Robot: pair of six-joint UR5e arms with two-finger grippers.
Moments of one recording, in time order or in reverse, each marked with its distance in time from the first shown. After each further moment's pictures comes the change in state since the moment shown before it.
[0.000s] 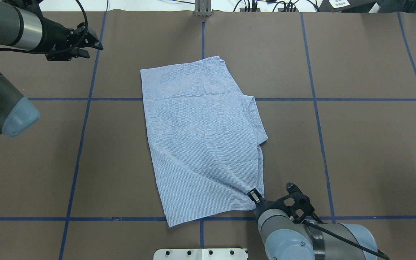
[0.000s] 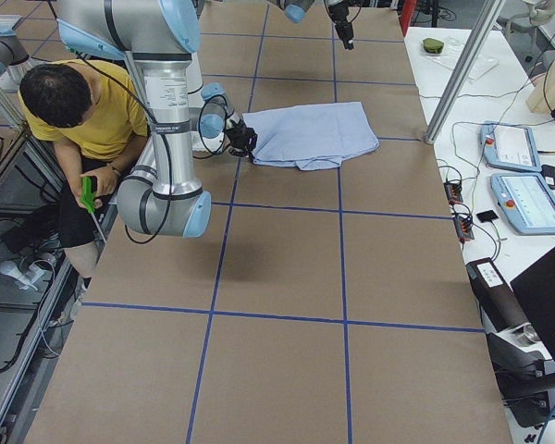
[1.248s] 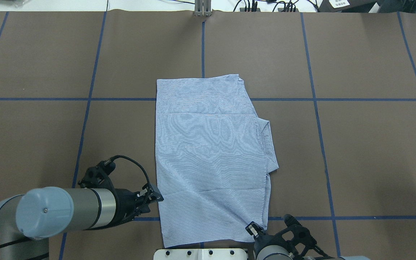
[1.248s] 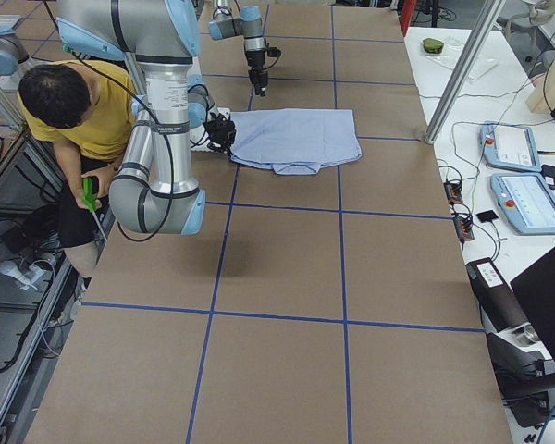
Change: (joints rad) left arm 0.766 0.213 -0.285 0.000 0.384 -0.616; right arm -0.139 0.021 0.082 -0.176 -0.012 0.032
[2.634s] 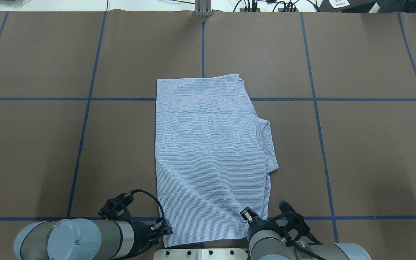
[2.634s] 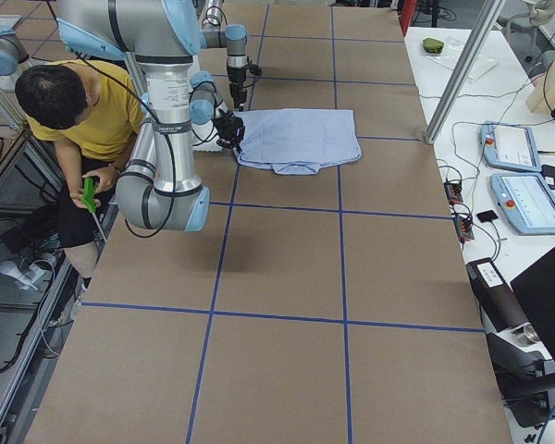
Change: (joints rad) left arm 0.117 -0.044 0.090 -0.003 0.009 -0.013; right arm 0.054 0.037 -0.026 0.000 0.003 0.000
